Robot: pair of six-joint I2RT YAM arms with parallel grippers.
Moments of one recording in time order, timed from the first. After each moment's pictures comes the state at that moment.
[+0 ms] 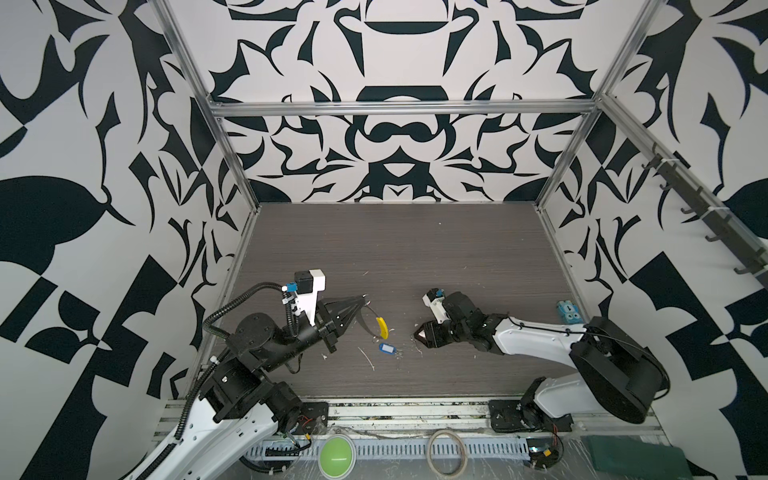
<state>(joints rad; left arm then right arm) -0.77 0.41 0.66 -0.19 0.29 -0.45 0.74 1.38 0.51 -0.01 -0.26 0.51</state>
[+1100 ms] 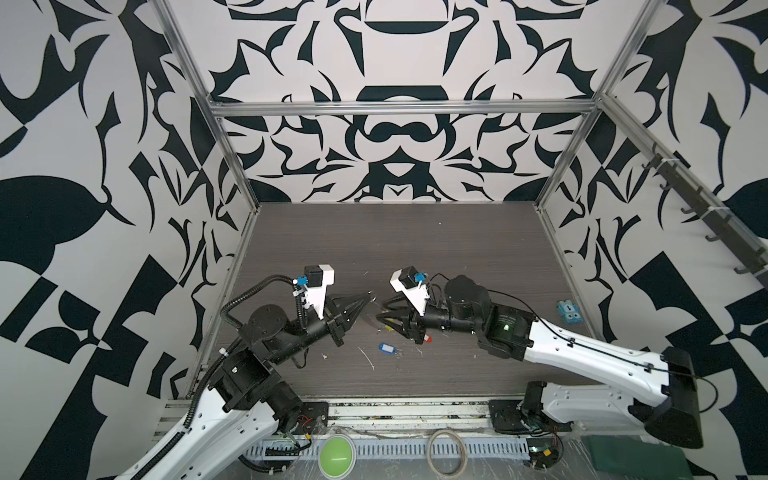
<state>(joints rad) -0.77 0.49 0.66 -0.16 0.28 -0.46 1.06 1.16 0.93 -0.06 -0.25 0.21</state>
